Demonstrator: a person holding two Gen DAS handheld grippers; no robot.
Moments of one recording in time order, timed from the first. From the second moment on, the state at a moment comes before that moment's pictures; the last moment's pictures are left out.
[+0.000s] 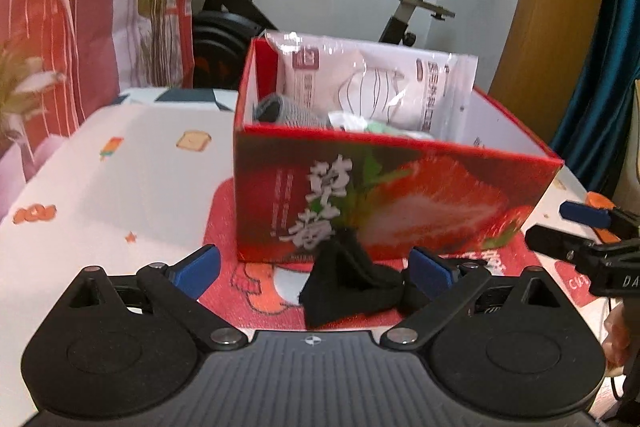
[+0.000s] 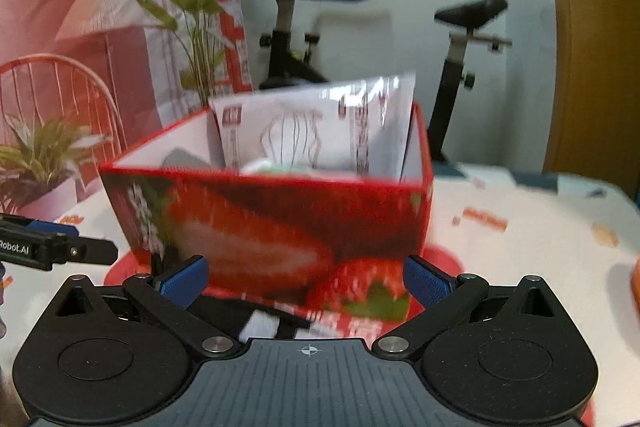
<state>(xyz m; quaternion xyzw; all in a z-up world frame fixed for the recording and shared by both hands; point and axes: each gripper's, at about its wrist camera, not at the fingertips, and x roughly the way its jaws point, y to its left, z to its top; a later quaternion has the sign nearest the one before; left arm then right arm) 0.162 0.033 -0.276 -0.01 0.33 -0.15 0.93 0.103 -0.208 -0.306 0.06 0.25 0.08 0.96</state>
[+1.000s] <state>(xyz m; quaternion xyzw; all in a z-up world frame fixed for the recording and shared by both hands) 0.199 0.026 -0.331 -0.06 0.39 -0.21 0.90 0.128 -0.195 -0.364 0.08 0.34 0.12 0.93</state>
